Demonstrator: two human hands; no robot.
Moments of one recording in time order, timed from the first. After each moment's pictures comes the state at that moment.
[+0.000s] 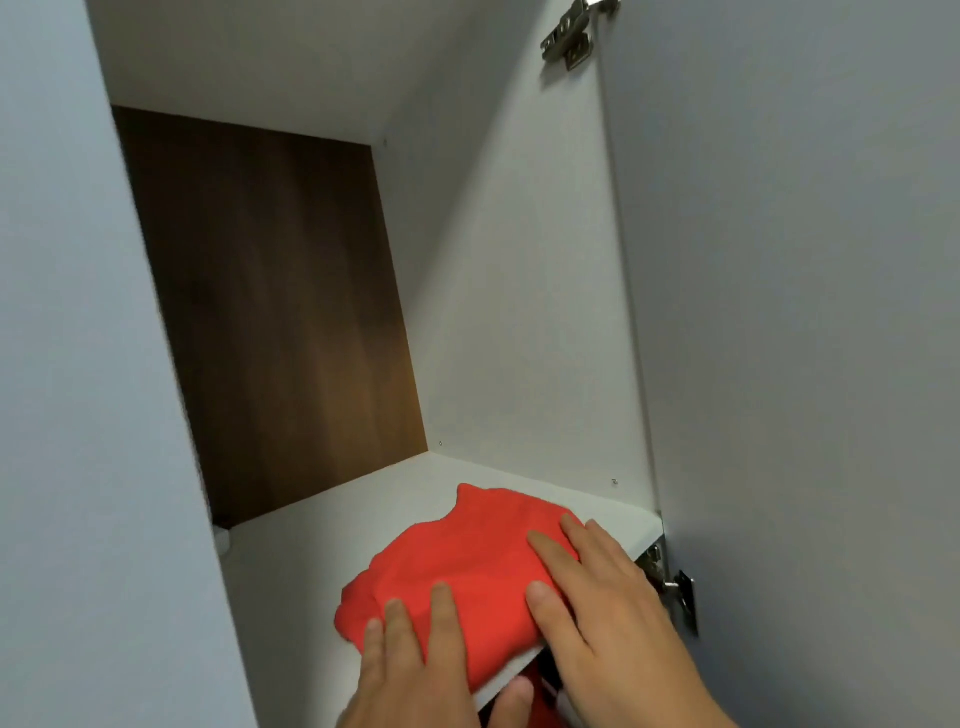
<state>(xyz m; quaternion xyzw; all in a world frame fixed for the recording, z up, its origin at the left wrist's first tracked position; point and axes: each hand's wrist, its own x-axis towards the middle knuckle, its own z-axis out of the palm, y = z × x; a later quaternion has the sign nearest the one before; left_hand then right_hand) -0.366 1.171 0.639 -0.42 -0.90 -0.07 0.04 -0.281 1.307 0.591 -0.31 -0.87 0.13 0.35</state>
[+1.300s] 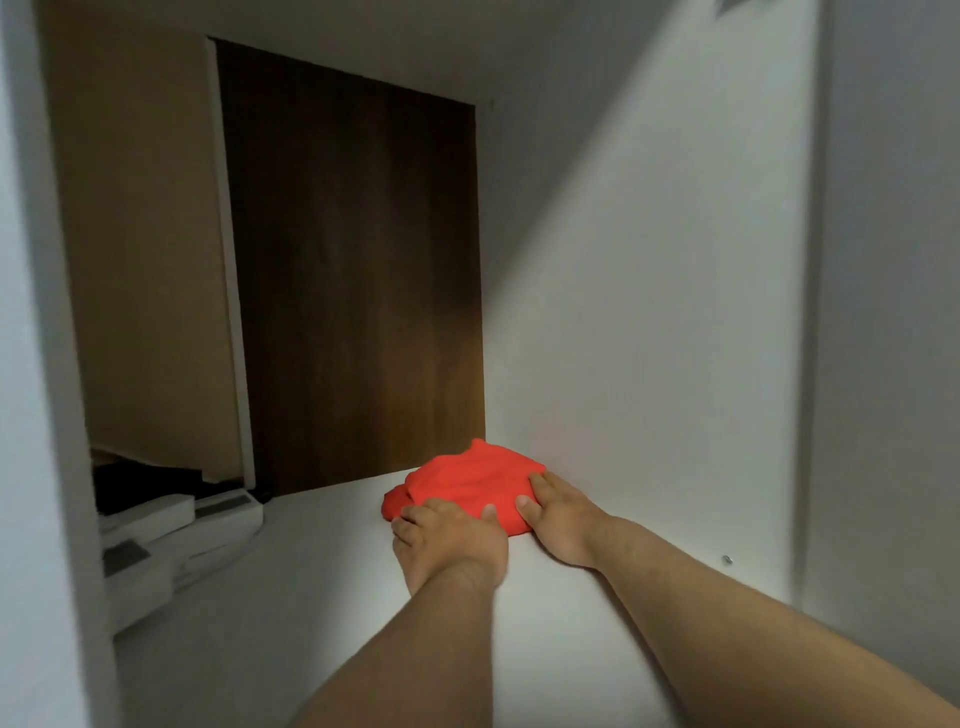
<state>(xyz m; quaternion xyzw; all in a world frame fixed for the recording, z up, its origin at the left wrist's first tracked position) -0.532 1.361 0.634 -0.20 -0.95 -0.25 0.03 -0.471 1.493 0.636 -0.26 -0.94 0.16 0.12</state>
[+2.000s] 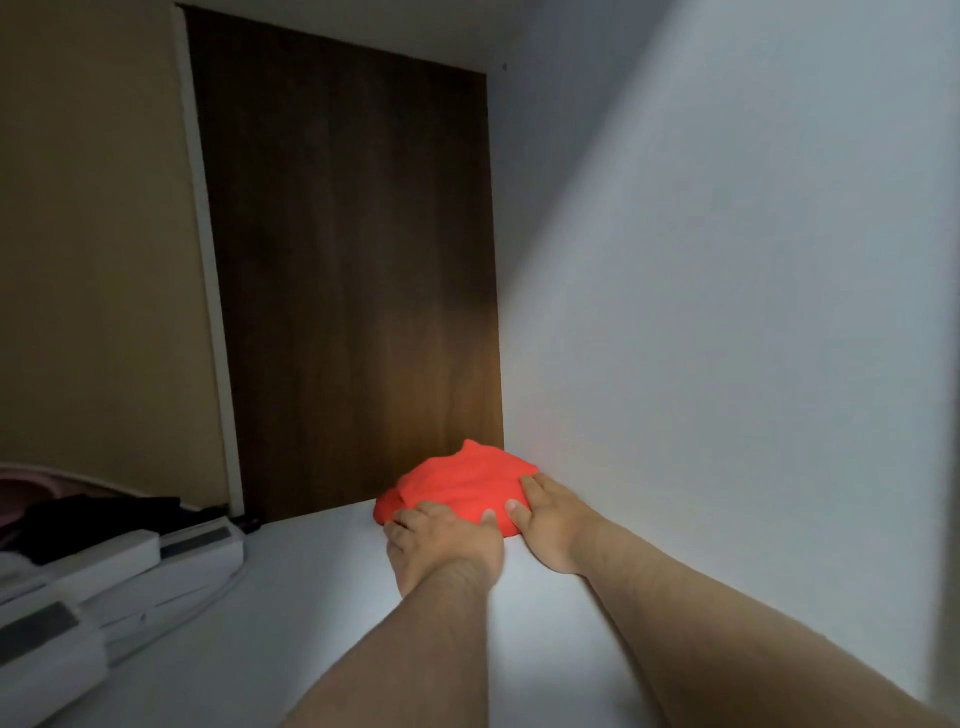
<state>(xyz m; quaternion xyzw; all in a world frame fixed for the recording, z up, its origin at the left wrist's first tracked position) -0.601 1.406 0.632 -0.15 -0.95 -0.26 0.04 -0.549 1.536 0.632 -0.25 -0.95 0.13 0.11</state>
